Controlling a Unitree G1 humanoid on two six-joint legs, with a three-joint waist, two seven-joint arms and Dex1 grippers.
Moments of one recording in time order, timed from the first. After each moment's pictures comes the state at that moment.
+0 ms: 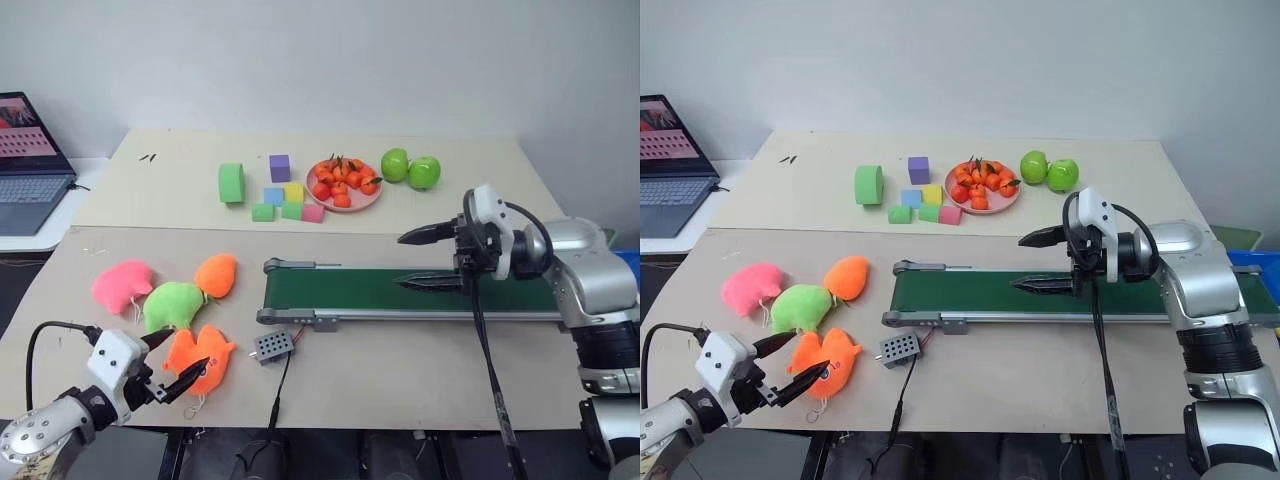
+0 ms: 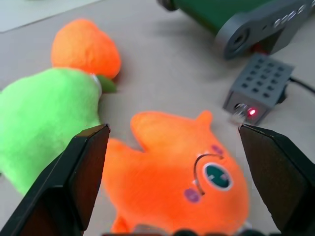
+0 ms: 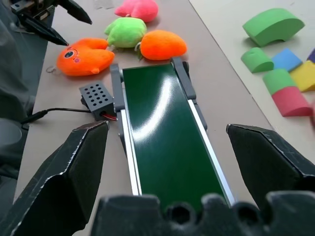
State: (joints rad) left arm 0.47 0.59 0.40 -0.38 -0.35 0.25 -0.80; right arm -0.61 -0.80 0.03 0.02 0.44 0.42 1.32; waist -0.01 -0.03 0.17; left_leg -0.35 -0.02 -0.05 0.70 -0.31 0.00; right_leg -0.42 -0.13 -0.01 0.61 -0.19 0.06
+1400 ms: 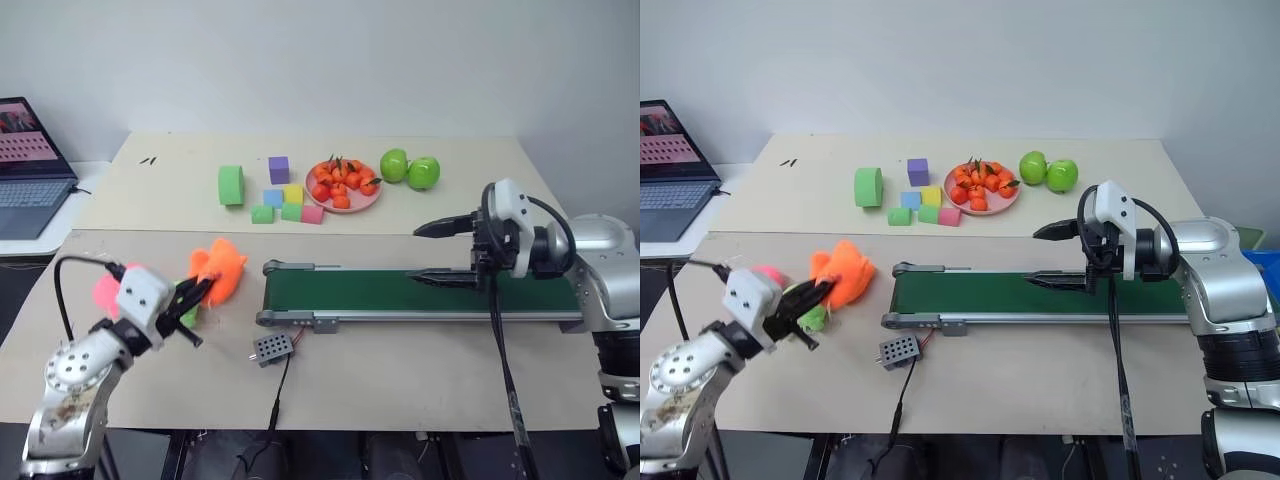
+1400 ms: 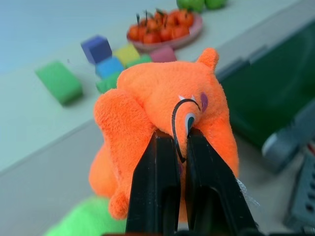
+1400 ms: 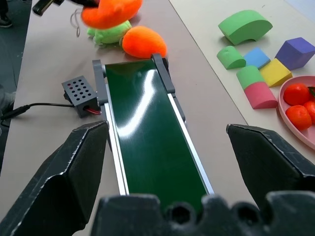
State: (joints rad) left arm 0.03 0.60 0.29 -0.38 -0.34 0.24 -0.66; right arm -0.57 -0.86 -0.01 -0.02 0.45 0.43 1.29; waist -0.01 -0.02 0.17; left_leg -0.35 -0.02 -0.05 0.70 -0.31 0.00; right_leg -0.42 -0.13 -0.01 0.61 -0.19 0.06
